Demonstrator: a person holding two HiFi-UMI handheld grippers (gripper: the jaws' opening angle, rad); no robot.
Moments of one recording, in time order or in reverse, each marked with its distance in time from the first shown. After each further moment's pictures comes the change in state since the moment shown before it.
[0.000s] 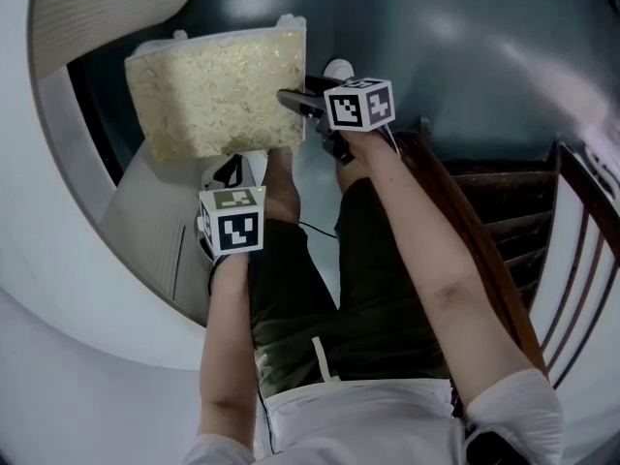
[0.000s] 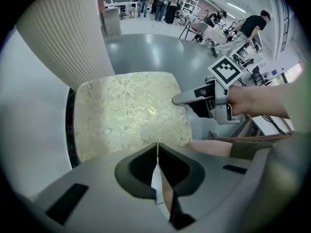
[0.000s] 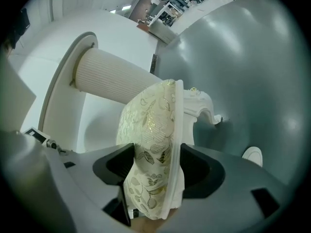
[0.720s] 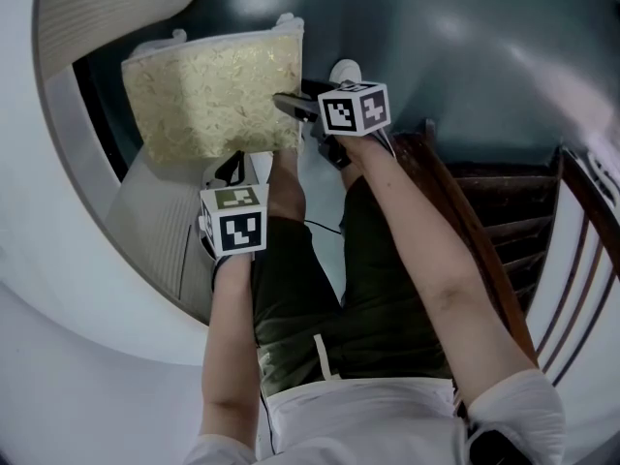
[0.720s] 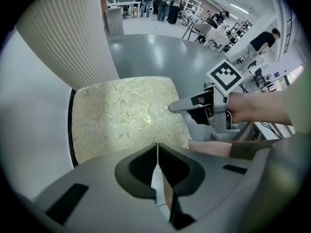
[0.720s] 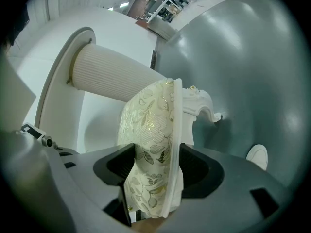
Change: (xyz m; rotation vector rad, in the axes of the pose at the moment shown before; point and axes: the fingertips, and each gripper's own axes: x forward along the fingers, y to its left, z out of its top) left arm -0.006 -0.015 0.023 -0.028 0.023 0.018; right arm -0.004 0.002 0.000 0.036 0.042 0.014
